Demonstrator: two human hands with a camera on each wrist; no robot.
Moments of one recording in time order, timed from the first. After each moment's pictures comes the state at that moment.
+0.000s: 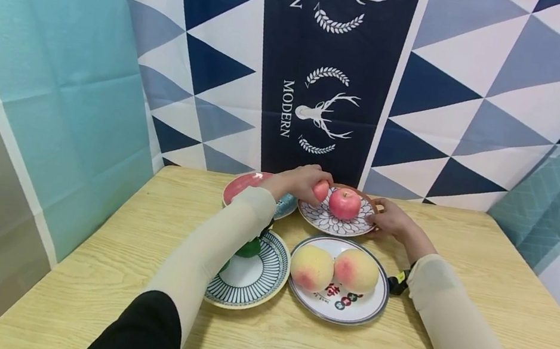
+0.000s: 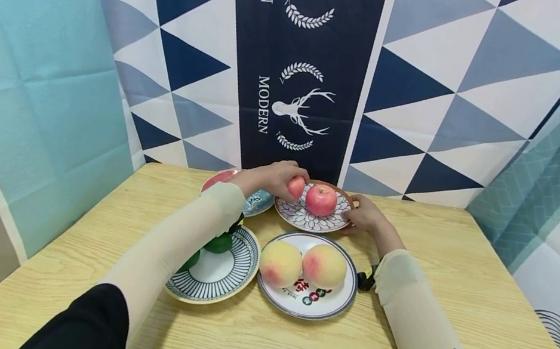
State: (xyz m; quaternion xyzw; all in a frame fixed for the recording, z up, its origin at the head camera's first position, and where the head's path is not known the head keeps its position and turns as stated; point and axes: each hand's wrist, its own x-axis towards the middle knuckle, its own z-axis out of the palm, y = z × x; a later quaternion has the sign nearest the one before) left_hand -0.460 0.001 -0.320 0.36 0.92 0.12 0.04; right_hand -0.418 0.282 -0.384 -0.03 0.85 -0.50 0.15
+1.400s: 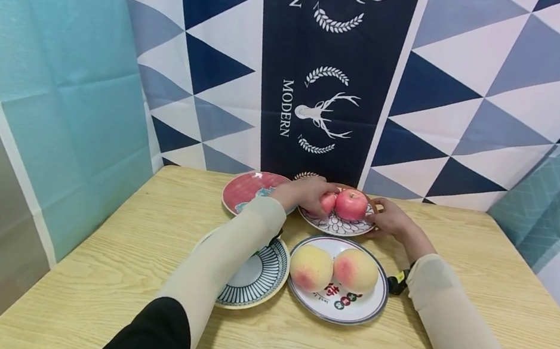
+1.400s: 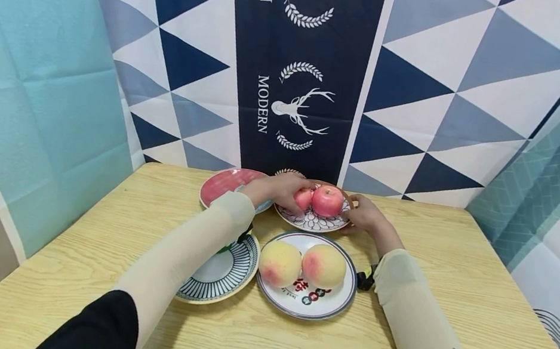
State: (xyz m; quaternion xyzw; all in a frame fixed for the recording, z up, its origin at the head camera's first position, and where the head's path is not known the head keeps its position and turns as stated) left_hand -0.455 0.022 -0.342 0.37 0.93 0.04 0.04; right_hand -0.420 0.281 -0.386 -0.04 0.85 -0.51 0.15
